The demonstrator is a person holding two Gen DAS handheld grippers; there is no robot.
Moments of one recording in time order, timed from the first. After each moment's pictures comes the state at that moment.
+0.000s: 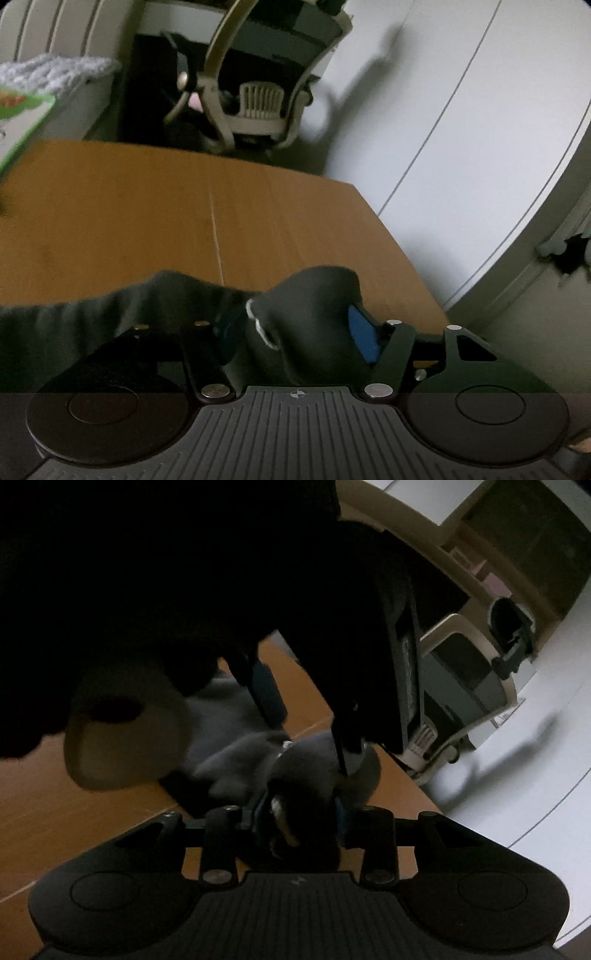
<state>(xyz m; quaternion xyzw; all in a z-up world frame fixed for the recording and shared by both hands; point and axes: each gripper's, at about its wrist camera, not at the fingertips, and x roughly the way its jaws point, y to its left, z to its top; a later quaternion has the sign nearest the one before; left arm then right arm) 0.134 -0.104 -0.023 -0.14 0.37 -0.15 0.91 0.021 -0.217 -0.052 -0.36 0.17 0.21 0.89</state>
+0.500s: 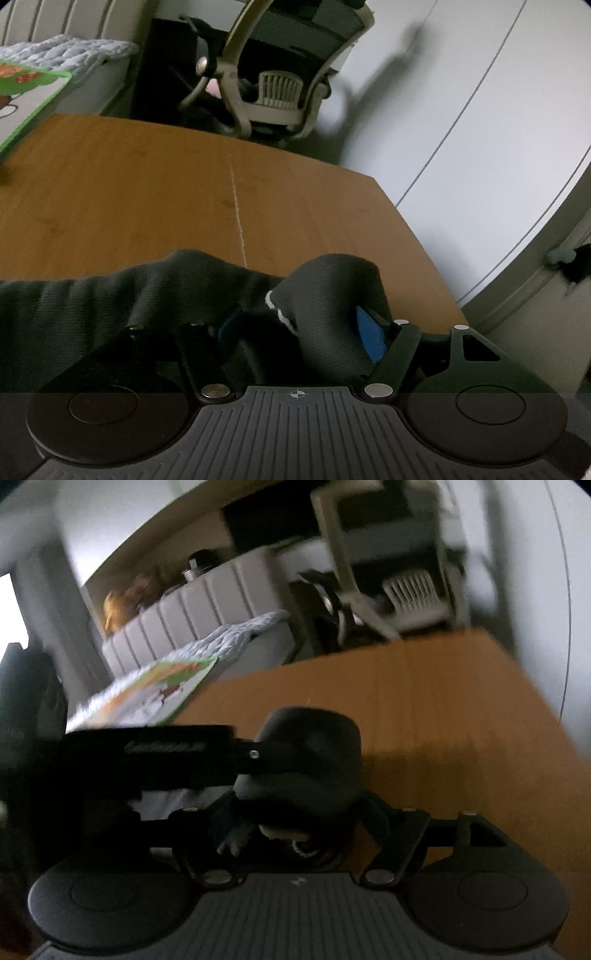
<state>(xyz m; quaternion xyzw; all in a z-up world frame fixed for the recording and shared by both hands) 0.137 -0.092 -0.035 -0.16 0.38 -0.14 0.90 0.085 -0.311 -0.040 0.15 0.34 0.24 0.90</state>
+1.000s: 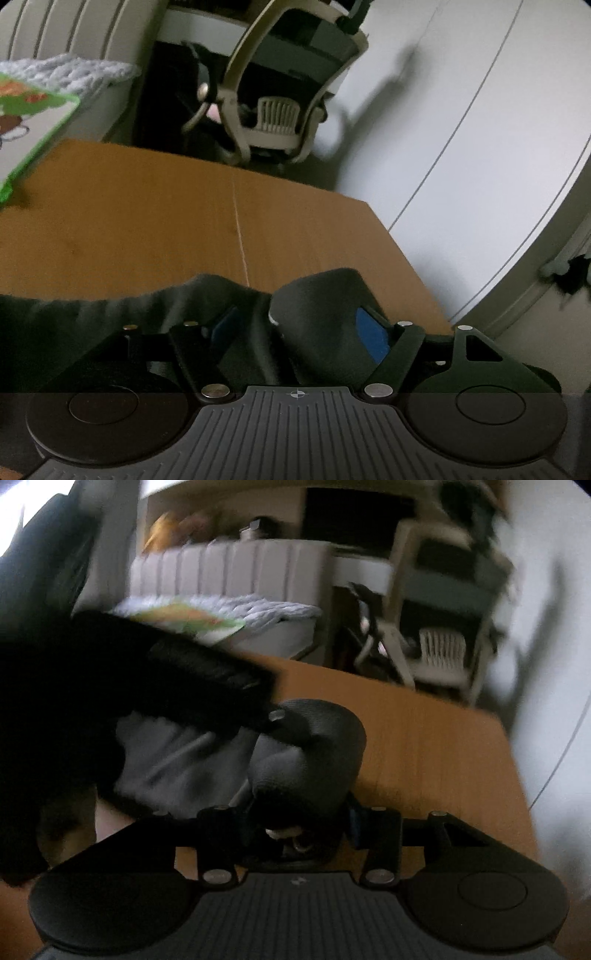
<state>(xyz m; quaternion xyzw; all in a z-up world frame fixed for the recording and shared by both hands) 0.115 -0.083 -0.014 -0.16 0.34 -0.13 0.92 0.046 -0.239 -0.028 -0.17 0.26 0.25 0.92</state>
